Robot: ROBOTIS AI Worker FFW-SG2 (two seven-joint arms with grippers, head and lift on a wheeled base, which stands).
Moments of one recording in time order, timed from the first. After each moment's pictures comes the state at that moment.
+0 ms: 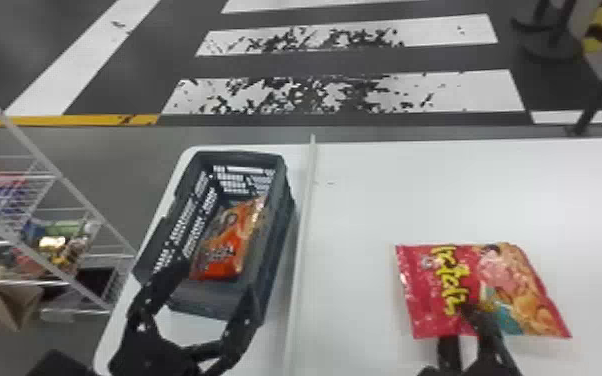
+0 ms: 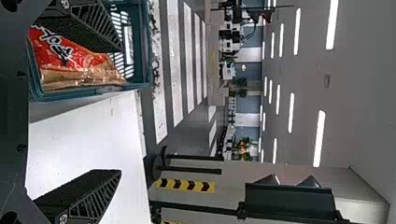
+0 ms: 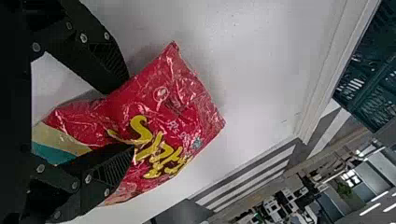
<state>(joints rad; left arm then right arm) 1.03 0.20 0.11 -2.29 0.18 -0.18 -0.21 0.42 -0.38 0.63 -1.80 0.64 0.53 -0.22</state>
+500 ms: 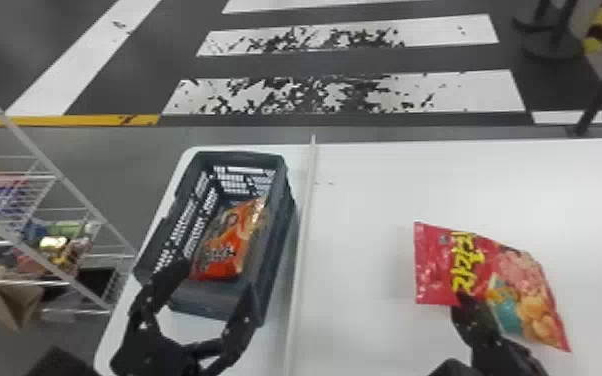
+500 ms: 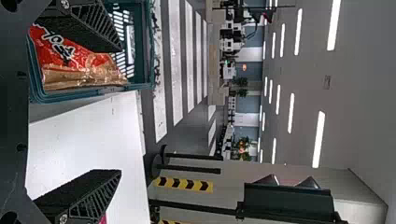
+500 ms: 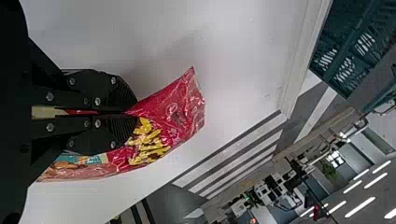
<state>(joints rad) 1.01 0.20 0.11 -2.28 0.20 -0.19 -0.22 0.50 -0.39 0.54 -1.94 0.65 0.46 -0.20</state>
